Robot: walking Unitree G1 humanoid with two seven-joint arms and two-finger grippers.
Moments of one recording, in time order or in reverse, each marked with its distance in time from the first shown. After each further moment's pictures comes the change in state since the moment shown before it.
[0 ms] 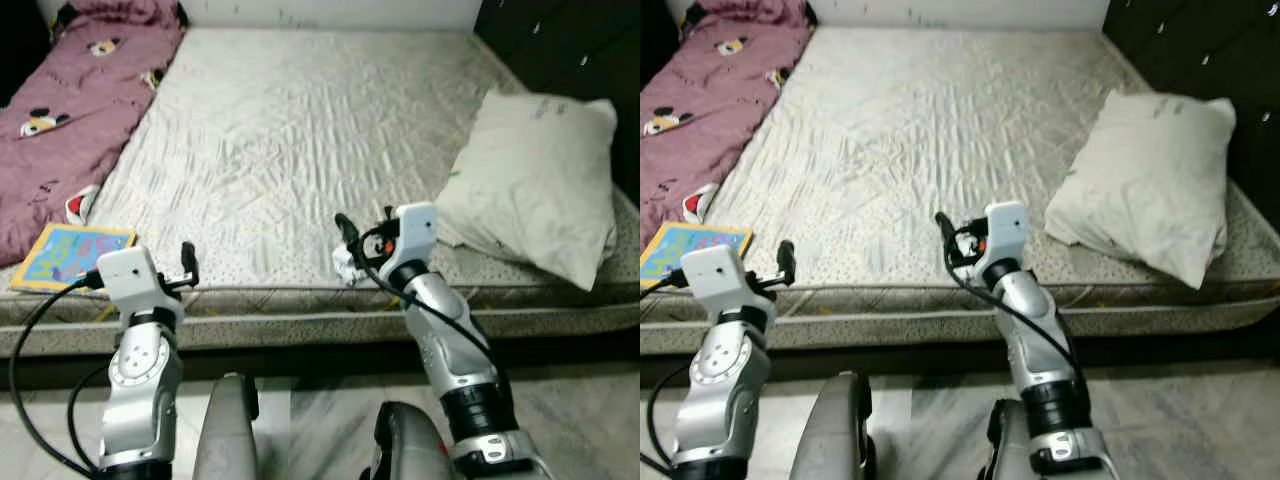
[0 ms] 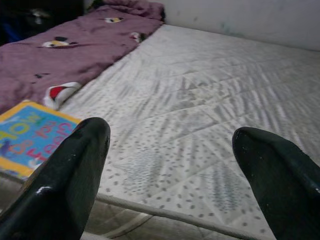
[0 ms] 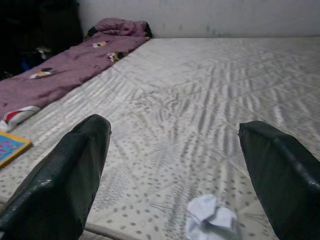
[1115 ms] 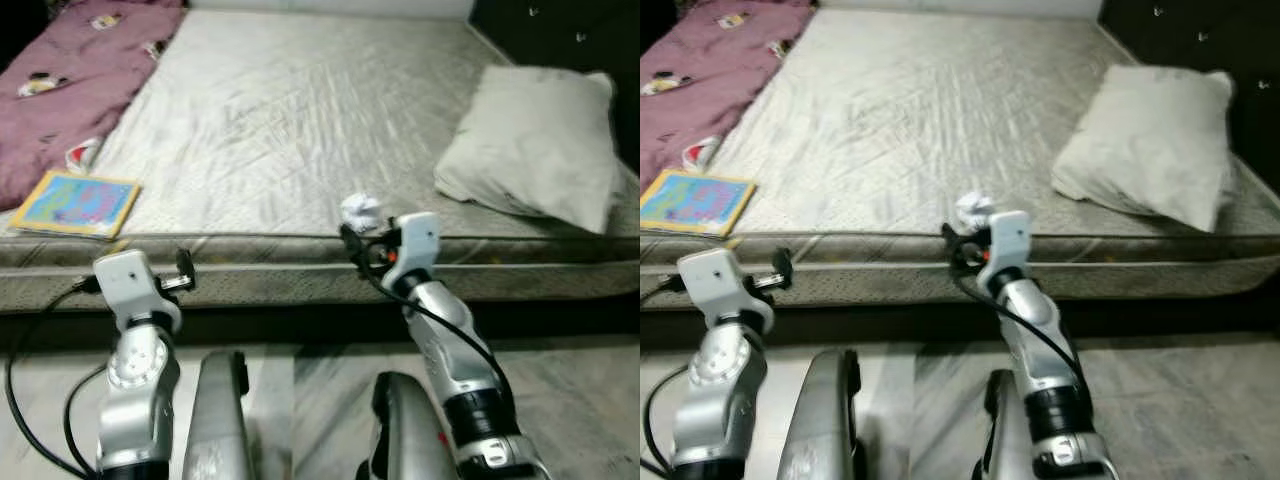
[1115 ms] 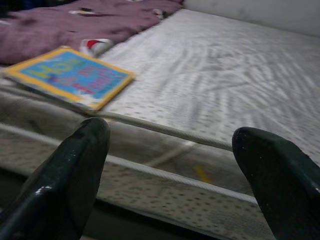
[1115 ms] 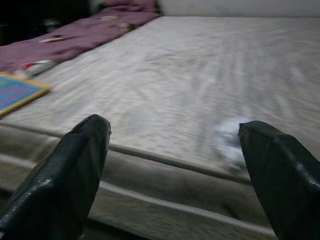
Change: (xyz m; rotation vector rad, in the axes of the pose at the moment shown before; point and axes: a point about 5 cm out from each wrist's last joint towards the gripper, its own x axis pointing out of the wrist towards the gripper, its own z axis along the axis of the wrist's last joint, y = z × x) left arm 0.000 0.007 -0.005 -0.008 0.022 0.043; right arm -0.003 0.001 -0.010 -0.002 0.038 0.027
